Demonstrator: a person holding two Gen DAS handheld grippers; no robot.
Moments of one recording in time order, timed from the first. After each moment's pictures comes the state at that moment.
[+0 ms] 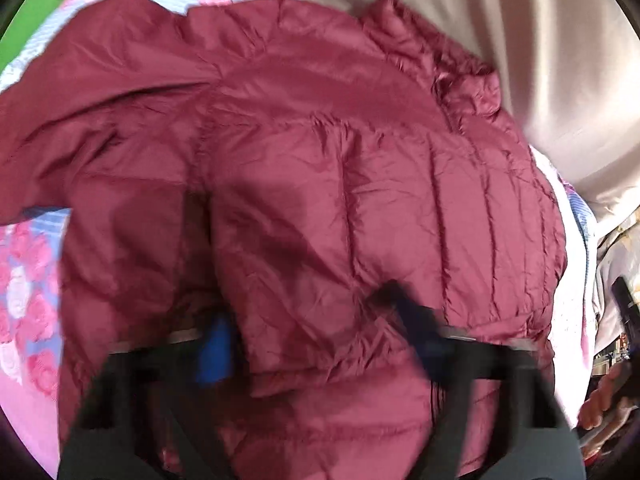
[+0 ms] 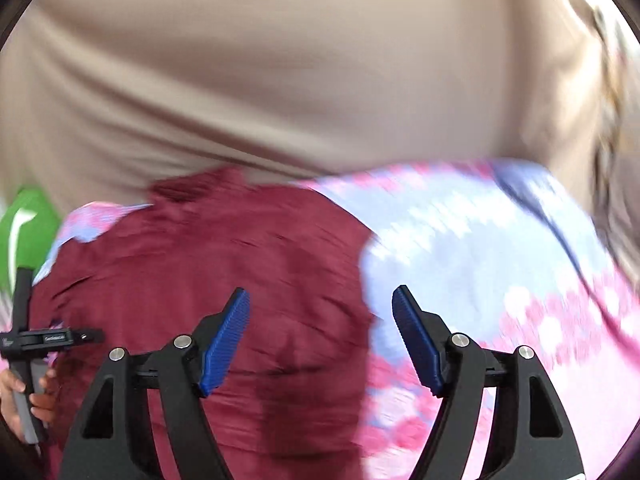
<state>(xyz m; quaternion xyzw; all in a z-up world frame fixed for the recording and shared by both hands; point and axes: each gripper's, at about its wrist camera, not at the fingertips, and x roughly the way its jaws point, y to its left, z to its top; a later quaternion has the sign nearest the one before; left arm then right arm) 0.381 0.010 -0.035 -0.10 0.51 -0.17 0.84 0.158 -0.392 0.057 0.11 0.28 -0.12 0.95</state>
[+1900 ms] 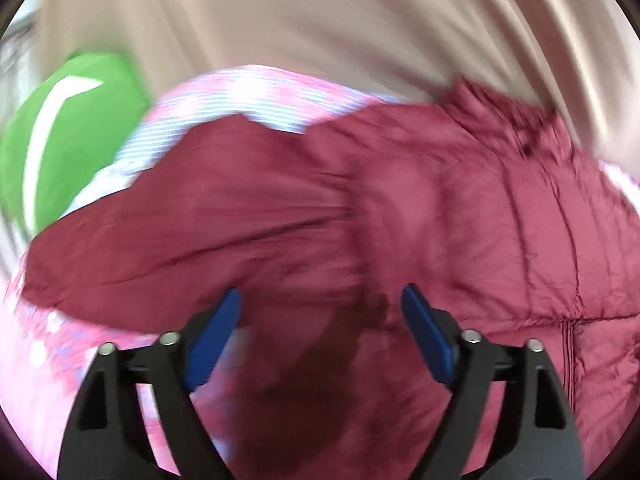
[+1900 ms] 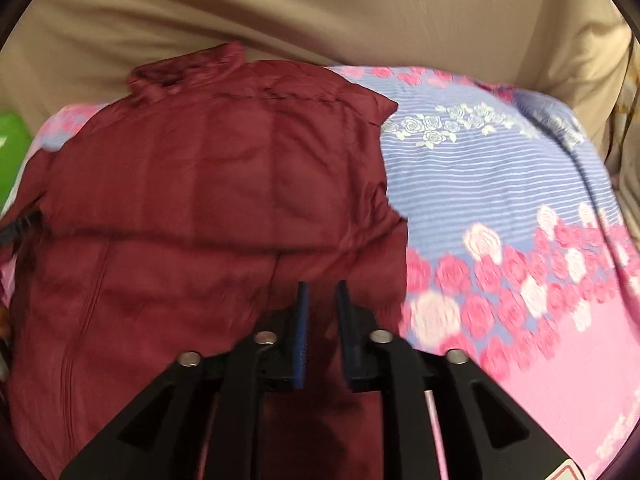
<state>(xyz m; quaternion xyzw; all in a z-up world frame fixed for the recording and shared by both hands) 0.338 0.065 -0.010 0.02 0.35 -0.01 0.94 0.150 -0.319 -0.012 0.04 0.41 -0.12 0.90</state>
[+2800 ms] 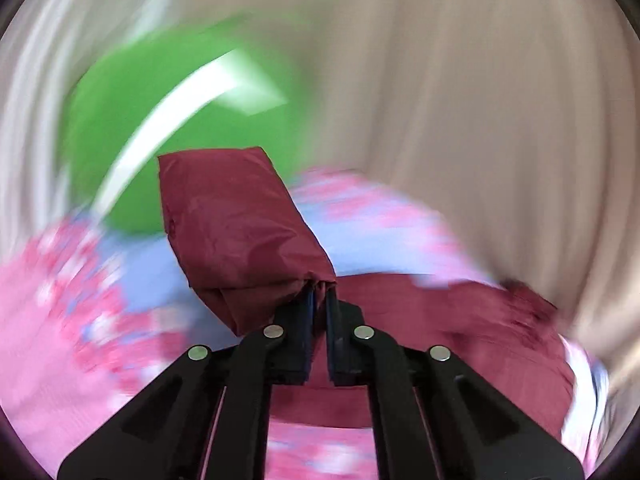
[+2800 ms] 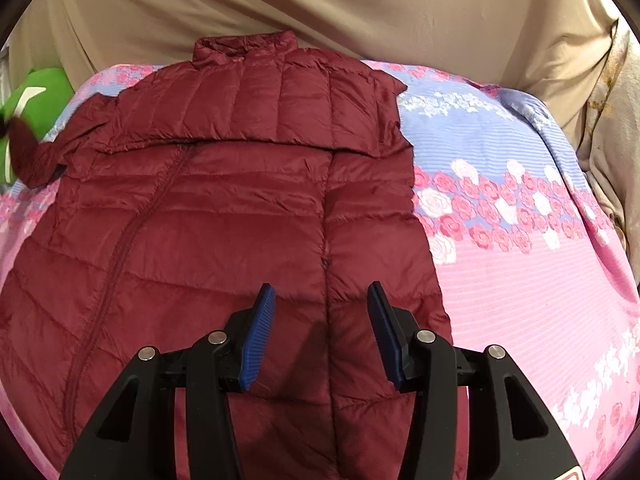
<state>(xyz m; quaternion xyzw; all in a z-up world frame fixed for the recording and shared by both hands) 0.342 0.228 0.115 -0.17 0.27 -0.03 0.95 0.048 -0.259 -0.015 0.02 0.40 -0.12 0.91</state>
